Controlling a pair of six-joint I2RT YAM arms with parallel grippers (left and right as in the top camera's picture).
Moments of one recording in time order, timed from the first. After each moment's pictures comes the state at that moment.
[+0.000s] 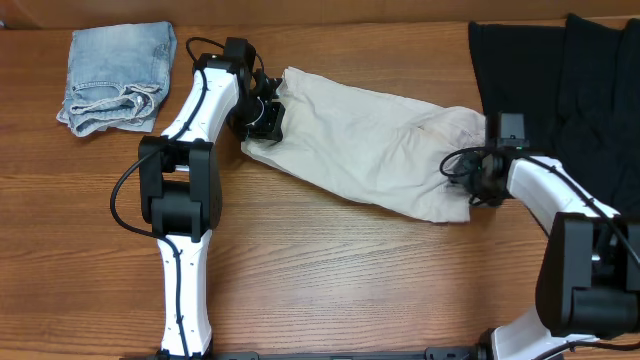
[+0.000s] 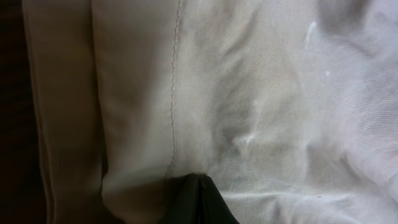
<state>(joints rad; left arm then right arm) -0.13 2.46 2.04 -1.09 0.40 0.10 -0.05 1.77 1.00 -0.52 -0.02 0.52</state>
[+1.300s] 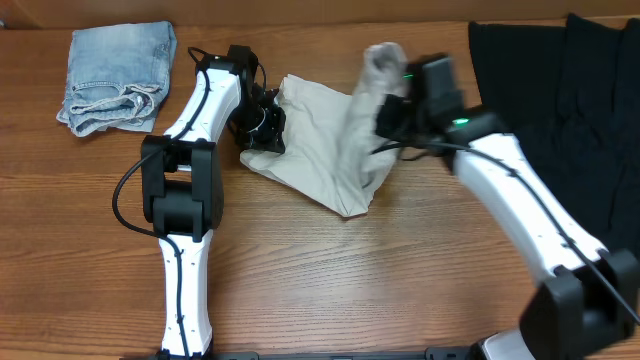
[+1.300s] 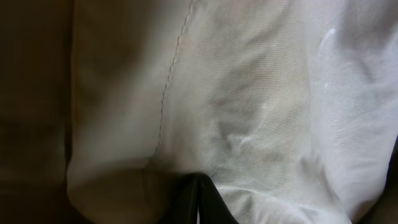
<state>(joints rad) -0.14 2.47 2.04 -1.21 0.45 -0.08 0.38 1.69 1.39 -0.58 -0.11 0.65</state>
